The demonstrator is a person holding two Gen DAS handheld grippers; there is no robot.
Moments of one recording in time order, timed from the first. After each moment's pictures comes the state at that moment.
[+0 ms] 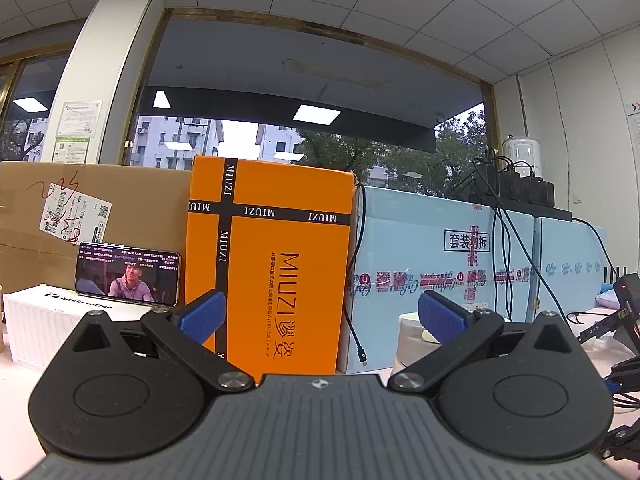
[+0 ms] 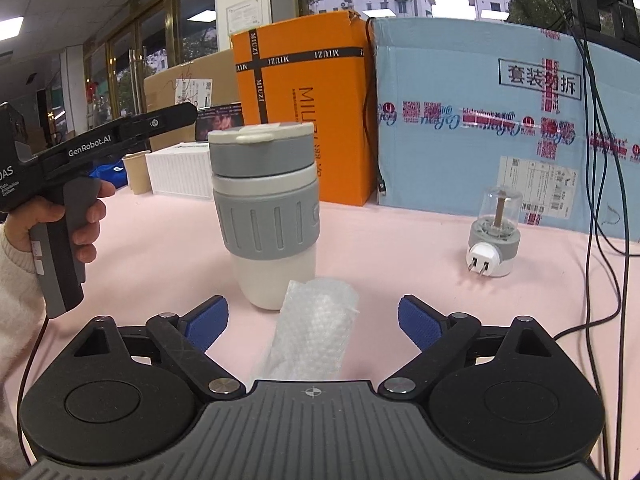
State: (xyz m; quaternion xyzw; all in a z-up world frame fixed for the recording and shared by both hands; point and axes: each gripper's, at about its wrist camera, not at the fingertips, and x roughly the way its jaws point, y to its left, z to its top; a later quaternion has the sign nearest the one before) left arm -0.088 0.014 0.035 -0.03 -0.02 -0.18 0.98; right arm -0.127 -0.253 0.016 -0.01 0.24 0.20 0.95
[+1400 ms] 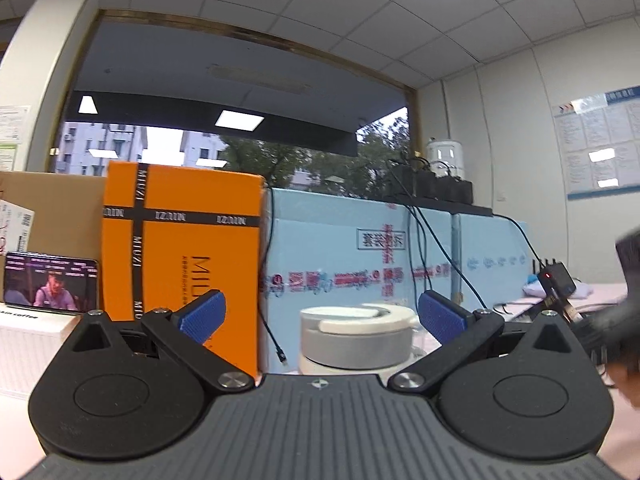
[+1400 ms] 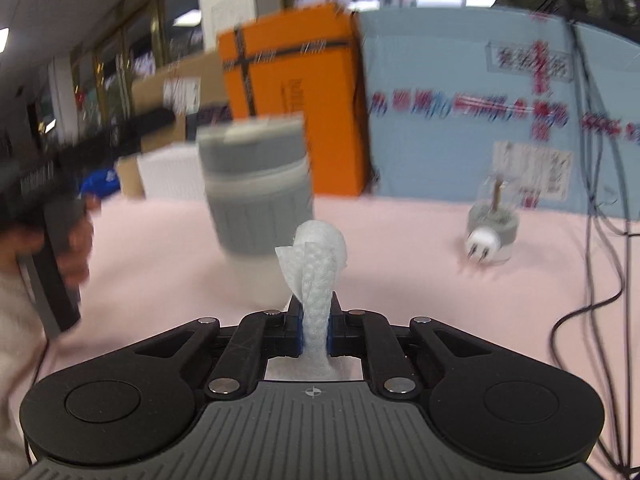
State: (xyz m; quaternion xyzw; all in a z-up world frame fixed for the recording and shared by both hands) left arm -0.102 -0.003 0.029 0.00 -0.04 -0.31 0.95; right arm -0.130 -0.261 0.021 0.03 0.22 0.19 0.96
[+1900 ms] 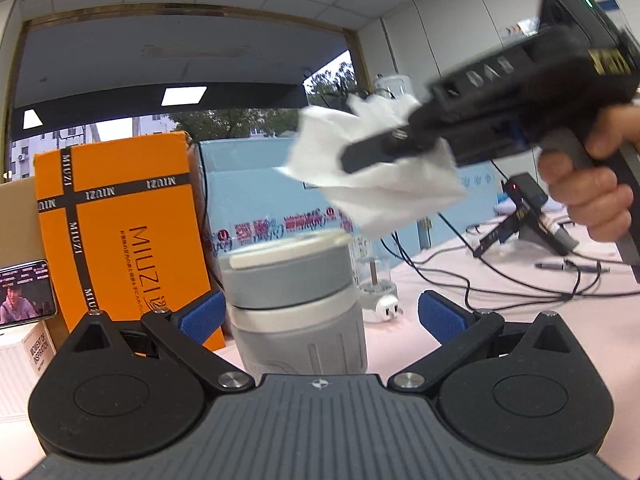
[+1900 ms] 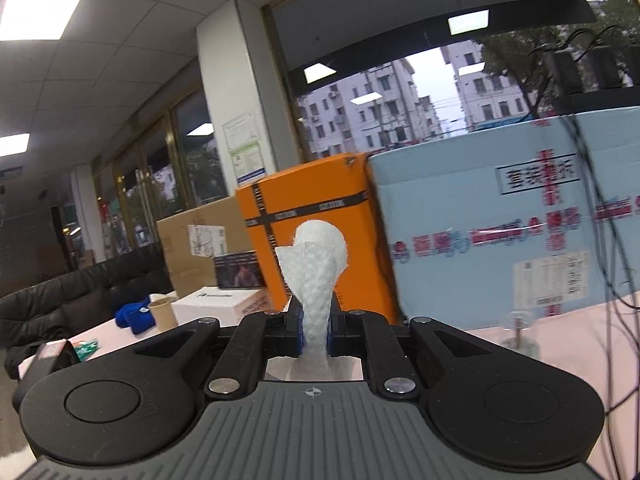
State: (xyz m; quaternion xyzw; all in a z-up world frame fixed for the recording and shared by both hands) left arm -0.102 -0.053 0.002 0.11 0.01 -0.34 0.93; right arm -0.107 -0.261 0.095 0.11 0.10 0.23 0.96
